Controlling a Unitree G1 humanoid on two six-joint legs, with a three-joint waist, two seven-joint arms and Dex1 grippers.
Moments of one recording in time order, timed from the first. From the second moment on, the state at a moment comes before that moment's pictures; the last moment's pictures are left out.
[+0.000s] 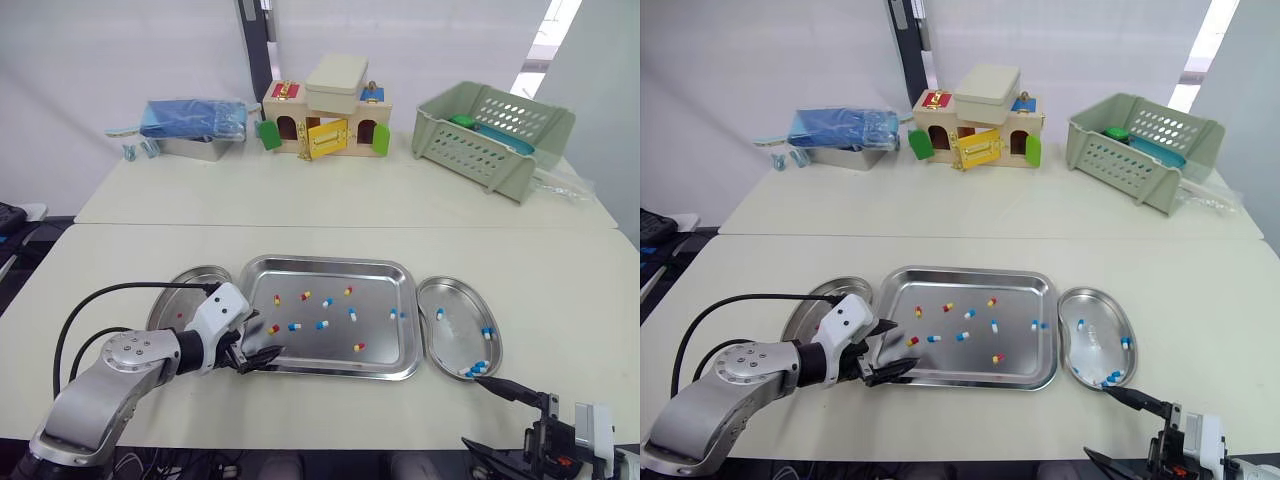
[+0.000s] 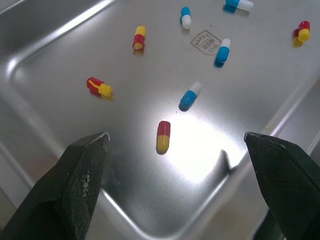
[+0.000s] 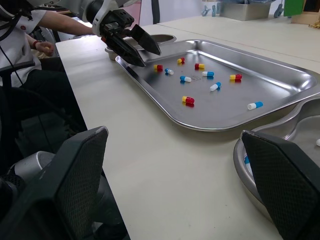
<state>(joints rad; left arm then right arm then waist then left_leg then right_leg) -0.01 0.82 0.03 -0.48 -0.39 0.76 -0.76 0.58 -0.51 -0.25 -0.28 0.57 -0.26 1.29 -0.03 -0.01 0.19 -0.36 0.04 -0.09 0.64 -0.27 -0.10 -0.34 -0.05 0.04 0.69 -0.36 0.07</state>
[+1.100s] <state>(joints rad) -0.12 0.82 -0.08 -0.36 -0.31 0.71 -0.78 0.61 -0.51 -0.21 -0.31 0.55 -0.30 1.21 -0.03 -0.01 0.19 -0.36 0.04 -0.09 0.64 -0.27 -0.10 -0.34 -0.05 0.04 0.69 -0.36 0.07</state>
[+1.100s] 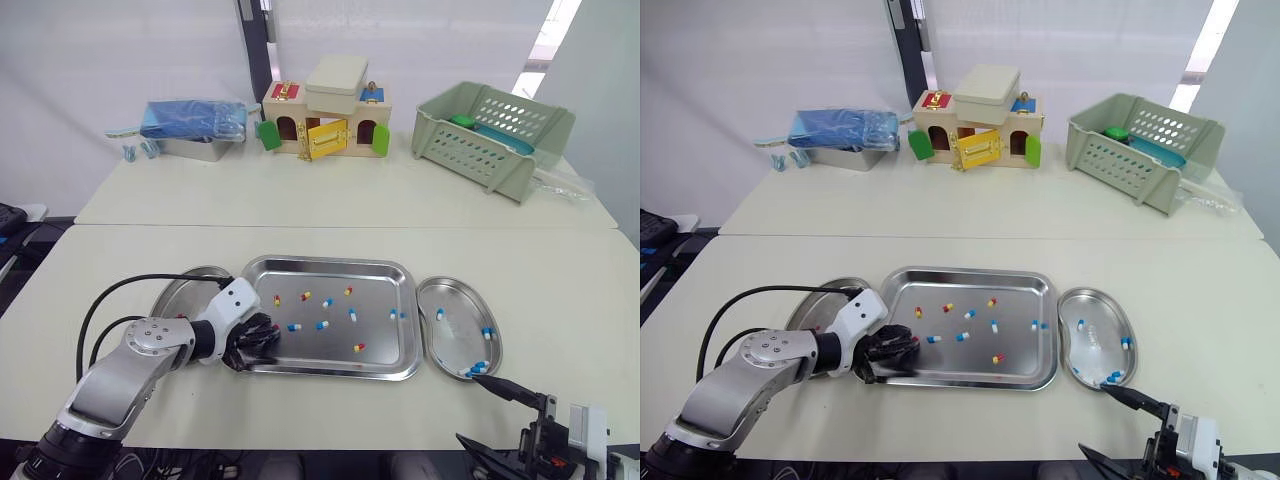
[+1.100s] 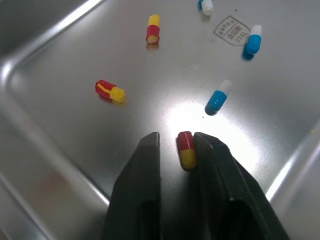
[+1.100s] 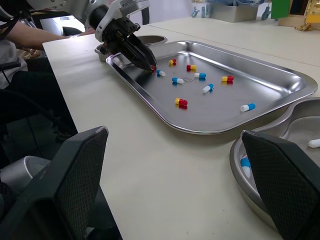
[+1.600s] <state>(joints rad) -0.03 0.82 0.03 -0.41 -0.41 0.72 -0.81 0.61 -0.53 -0.21 -0.31 0.55 -0.30 1.23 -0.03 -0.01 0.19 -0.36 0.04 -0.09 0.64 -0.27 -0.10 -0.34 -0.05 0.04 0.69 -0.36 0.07</state>
